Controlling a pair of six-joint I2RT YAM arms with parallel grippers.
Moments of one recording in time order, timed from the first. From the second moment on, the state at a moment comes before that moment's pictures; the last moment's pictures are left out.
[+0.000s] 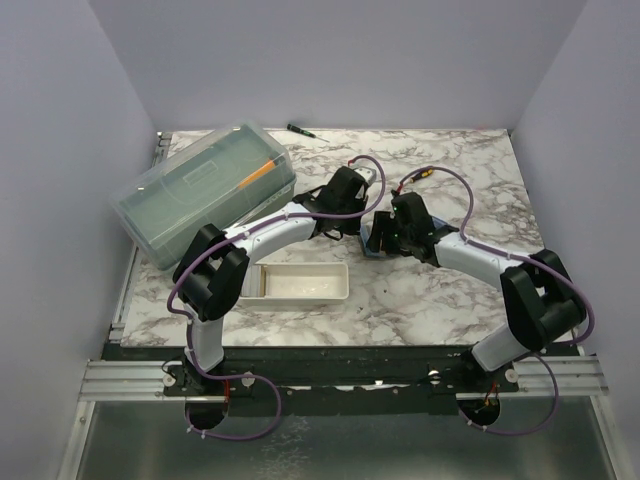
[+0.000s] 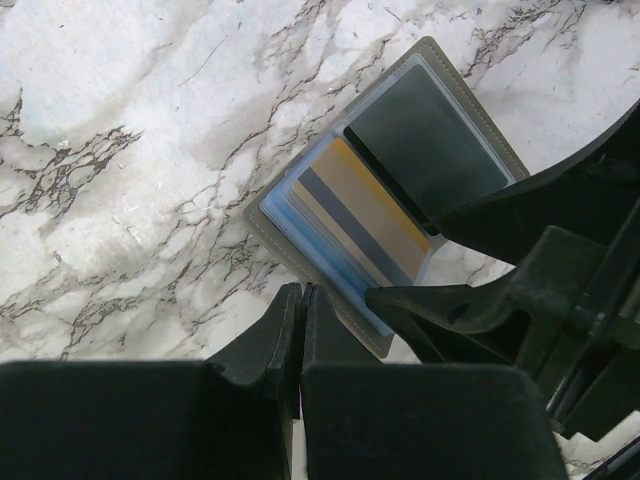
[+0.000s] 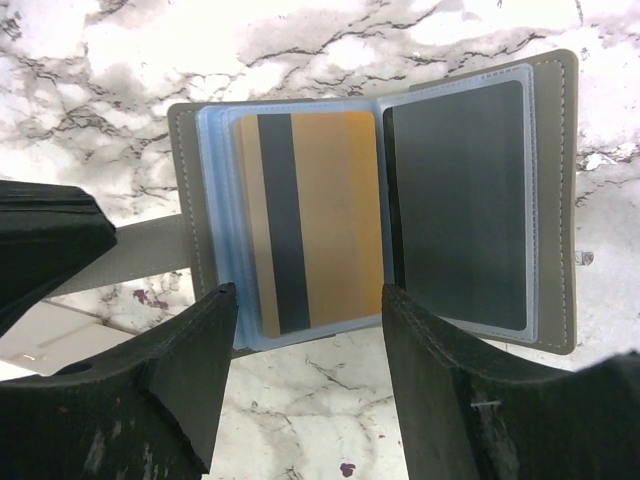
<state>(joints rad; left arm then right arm) -0.76 1.89 1.45 -0.33 0.02 -0.29 0.50 1.54 0.85 -0.10 0.02 0.47</state>
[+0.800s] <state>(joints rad) -0.76 1.89 1.45 -0.33 0.02 -0.29 0.50 1.57 0.87 -0.12 0.08 0.44</state>
